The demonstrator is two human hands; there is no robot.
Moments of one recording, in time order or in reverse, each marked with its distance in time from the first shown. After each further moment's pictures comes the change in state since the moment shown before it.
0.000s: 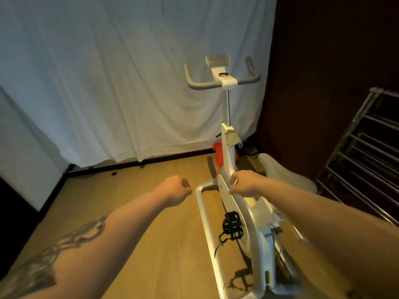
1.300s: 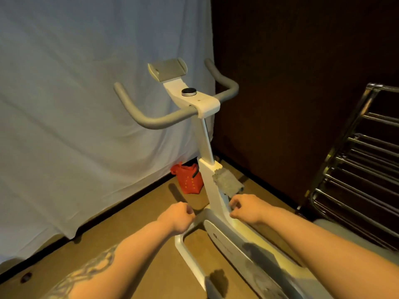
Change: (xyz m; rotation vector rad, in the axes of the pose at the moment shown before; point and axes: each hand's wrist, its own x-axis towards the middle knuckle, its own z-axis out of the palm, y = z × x) left_hand 0.486 -0.034 -0.082 0.128 -0.339 0.329; right_hand 0.392 0.022 -0.079 0.361 0.112 0.434
